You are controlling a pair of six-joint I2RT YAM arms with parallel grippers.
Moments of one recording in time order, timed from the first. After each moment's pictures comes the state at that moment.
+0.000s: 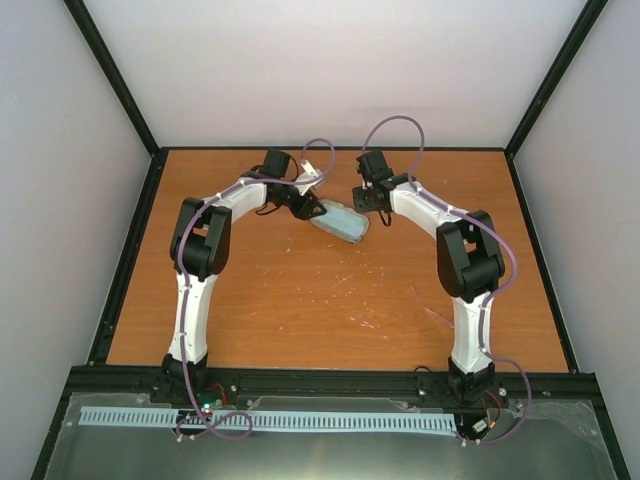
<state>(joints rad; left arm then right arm) -0.33 2.29 1.75 -0.44 0.65 0.47 0.43 2.07 1.61 -0.52 0.12 0.16</state>
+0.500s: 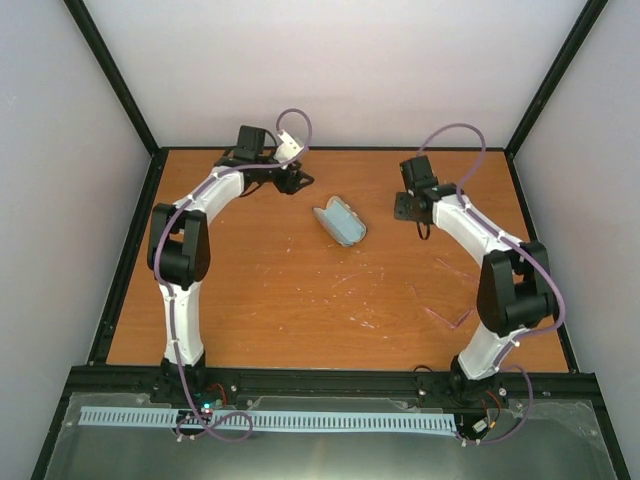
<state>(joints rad) -0.26 2.12 1.74 -0.35 0.64 0.43 0.31 1.74 1.35 -0.57 0.21 0.31</state>
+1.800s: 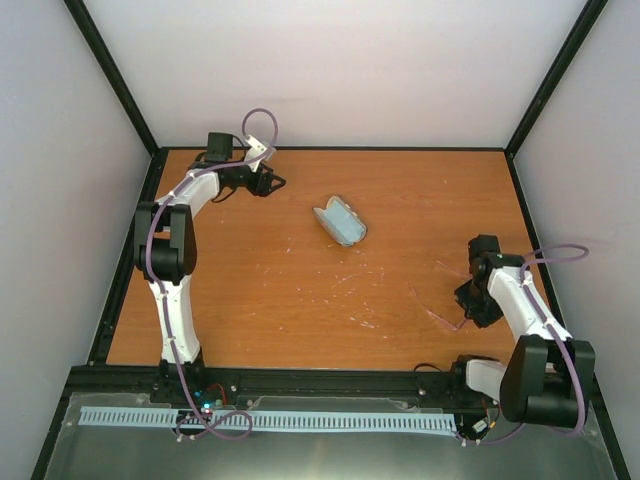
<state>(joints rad) -0.08 2.13 1.67 -0.36 0.73 0.41 -0.09 1.17 0.70 -1.07 0.17 0.93</state>
